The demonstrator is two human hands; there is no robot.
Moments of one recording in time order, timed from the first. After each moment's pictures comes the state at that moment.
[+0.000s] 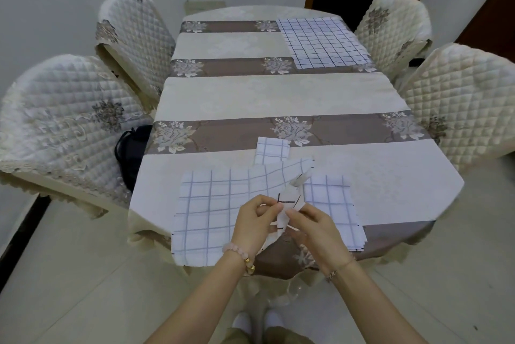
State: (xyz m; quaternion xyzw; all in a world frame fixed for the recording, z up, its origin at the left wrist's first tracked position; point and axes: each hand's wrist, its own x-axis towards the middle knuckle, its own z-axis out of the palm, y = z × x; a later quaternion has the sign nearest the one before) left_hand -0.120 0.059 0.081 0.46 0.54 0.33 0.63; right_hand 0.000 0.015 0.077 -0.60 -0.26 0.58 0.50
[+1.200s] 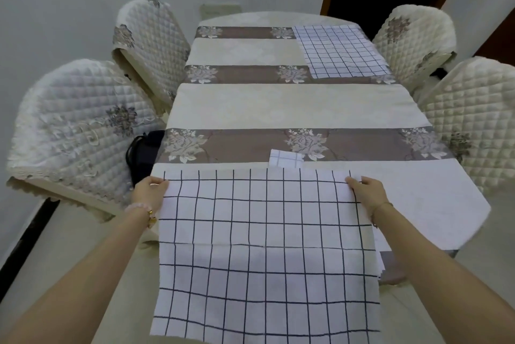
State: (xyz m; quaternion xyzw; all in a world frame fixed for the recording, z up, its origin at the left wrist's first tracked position) left_hand -0.305 0.206 0.045 0.42 0.78 0.28 0.37; right_hand 0.114 0.127 0.060 -0.80 -0.26 0.38 0.40
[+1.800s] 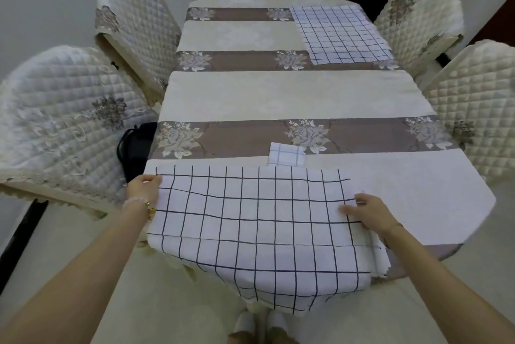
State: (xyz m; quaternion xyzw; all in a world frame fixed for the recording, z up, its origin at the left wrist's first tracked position) left_hand -0.305 0.228 0.027 0.35 0.80 0.29 0.39; right_hand 0.118 0.095 0.030 -0.80 -0.35 0.43 0.25
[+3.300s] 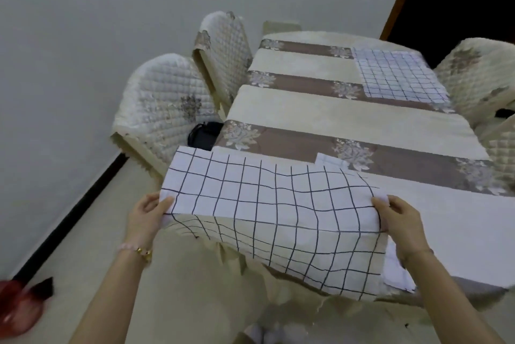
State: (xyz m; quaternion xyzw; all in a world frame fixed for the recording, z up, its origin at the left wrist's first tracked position) left_hand -0.376 0.050 0.073 0.28 0.69 0.51 0.42; right_hand 0.039 0.054 0.107 -0.71 -0.40 0.39 0.44
